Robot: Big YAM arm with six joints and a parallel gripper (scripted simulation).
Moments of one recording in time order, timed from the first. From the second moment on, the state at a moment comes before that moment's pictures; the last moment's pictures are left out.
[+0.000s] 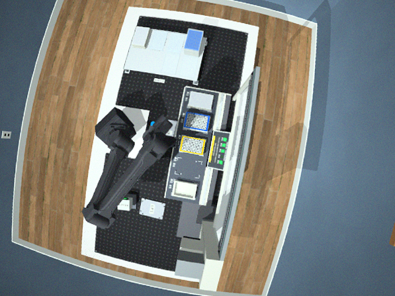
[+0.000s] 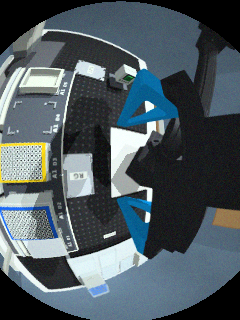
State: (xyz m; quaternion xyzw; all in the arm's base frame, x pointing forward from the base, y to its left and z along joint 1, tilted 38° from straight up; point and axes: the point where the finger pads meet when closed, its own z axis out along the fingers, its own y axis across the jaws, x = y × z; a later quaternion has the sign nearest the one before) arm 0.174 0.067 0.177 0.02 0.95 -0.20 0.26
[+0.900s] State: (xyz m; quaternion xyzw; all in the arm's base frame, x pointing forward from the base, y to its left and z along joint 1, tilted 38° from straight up) arm 0.237 0.073 0.218 0.03 0.94 -0.20 0.26
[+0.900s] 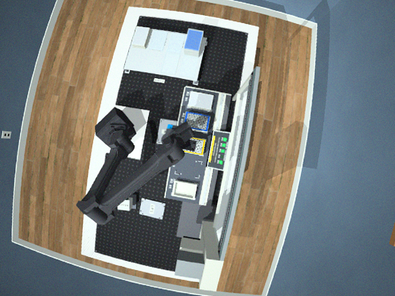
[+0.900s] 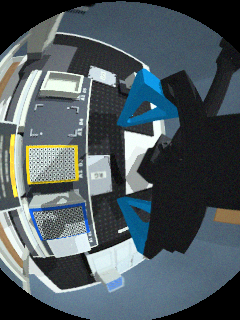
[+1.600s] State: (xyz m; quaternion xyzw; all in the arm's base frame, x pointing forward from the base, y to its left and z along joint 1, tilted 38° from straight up) arm 0.315 0.081 0.261 0.02 0.95 -0.20 0.26
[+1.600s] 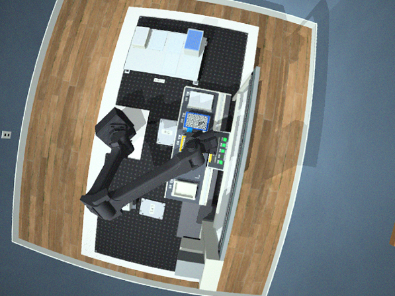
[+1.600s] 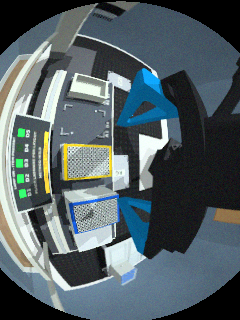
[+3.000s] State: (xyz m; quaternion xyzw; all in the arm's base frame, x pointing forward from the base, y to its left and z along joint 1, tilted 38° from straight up) arm 0.334 0.065 0.225 0.01 0.95 -0.20 0.25
